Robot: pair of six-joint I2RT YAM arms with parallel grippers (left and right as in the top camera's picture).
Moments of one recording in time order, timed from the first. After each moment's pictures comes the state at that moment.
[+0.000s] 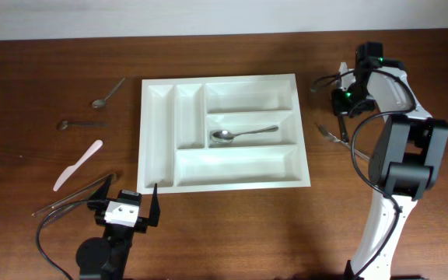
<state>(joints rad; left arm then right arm) -0.02 0.01 0.07 -0.20 0.12 0.23 -0.15 2.34 1.89 -0.92 -0.07 -0.12</state>
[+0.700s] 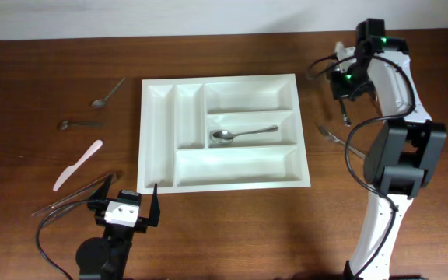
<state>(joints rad) -0.02 0.01 0.07 -0.20 0.12 0.23 -0.10 2.35 2.11 -1.06 -0.10 -0.23</state>
